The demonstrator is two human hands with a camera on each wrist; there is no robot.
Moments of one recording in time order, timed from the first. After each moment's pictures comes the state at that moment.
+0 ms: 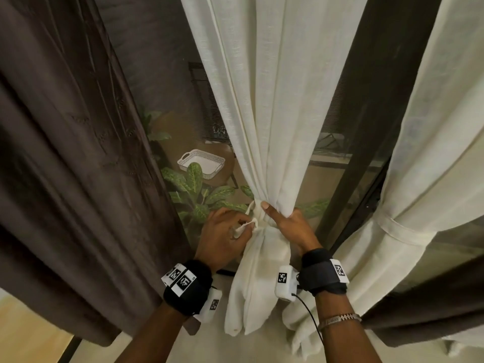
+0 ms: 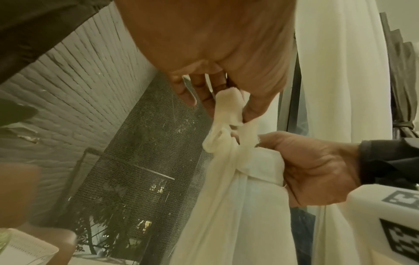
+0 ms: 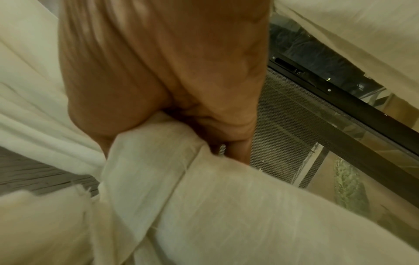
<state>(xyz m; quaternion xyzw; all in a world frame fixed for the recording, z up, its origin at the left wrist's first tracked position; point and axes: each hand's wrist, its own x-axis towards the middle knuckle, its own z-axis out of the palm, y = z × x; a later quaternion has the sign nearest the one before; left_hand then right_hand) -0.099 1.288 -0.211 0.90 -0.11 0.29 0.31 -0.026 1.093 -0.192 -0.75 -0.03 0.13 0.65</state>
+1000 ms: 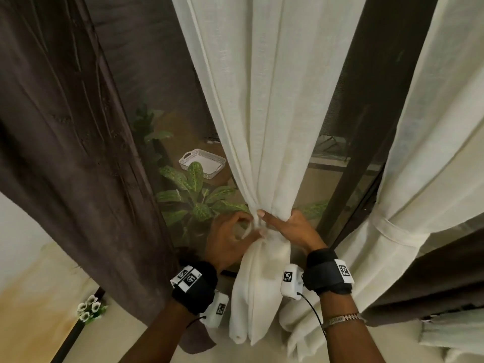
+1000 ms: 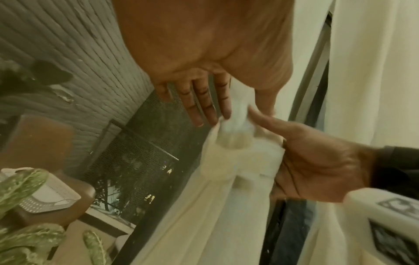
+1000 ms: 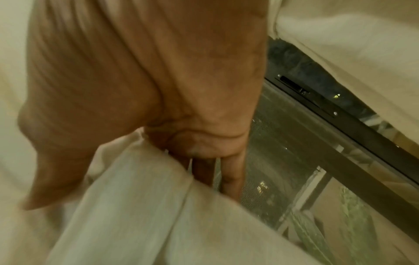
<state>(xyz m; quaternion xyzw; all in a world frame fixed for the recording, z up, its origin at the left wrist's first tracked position) -0.102 1.266 -0.218 0.88 0.03 0.14 0.46 -0.032 1.077 -0.178 -0.78 -0.07 0.17 0.60</state>
